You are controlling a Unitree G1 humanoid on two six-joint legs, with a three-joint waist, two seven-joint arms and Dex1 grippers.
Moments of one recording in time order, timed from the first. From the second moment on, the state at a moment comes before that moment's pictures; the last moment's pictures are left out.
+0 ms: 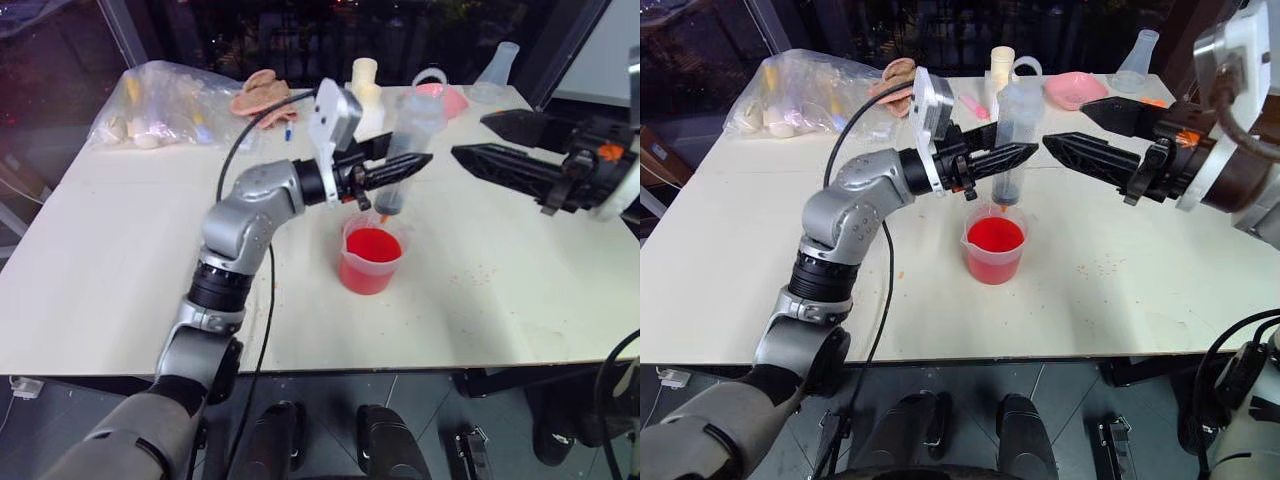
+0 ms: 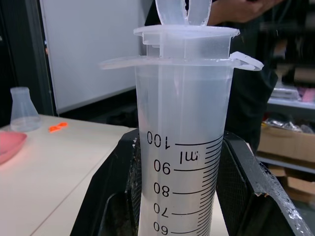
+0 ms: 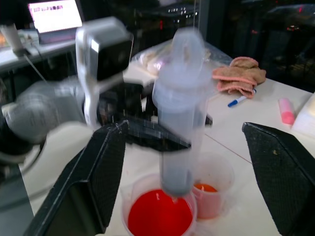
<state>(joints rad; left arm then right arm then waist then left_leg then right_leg) -0.90 0.10 -0.09 0.12 -0.46 0.44 -0.83 -0.73 -0.91 -0.55 -0.47 1.31 1.31 0.34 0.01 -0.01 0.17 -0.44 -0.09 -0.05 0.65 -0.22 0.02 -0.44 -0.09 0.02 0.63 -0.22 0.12</state>
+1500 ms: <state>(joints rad) -0.72 0.08 -0.16 0.10 -0.42 0.36 -0.84 -0.70 -0.77 -0.22 -0.48 1.31 1.08 -0.01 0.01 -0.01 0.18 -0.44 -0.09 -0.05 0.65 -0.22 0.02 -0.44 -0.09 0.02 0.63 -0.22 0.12</state>
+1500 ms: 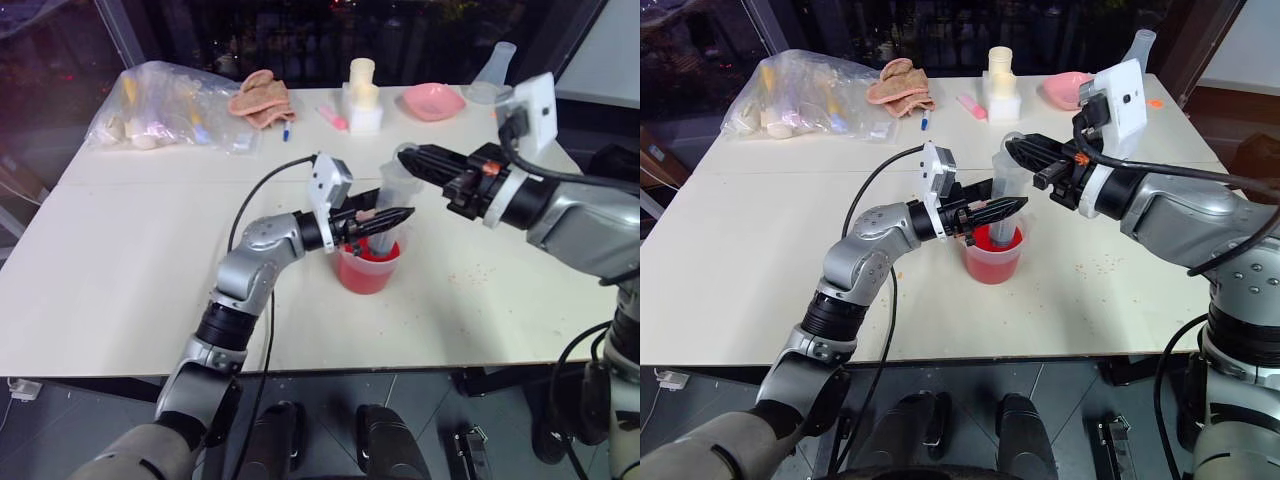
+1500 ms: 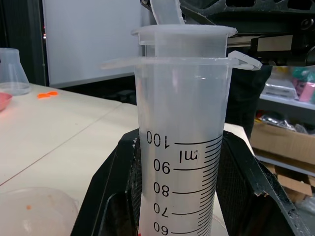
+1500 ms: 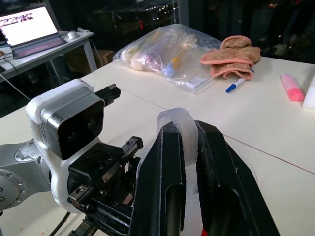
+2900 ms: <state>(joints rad) -0.70 0.06 -0.15 0.14 -0.41 0.29 -0.87 -0.76 -0.80 -0.21 -0.41 1.38 1.07 0.01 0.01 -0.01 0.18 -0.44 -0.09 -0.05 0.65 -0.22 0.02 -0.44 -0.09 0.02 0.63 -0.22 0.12</state>
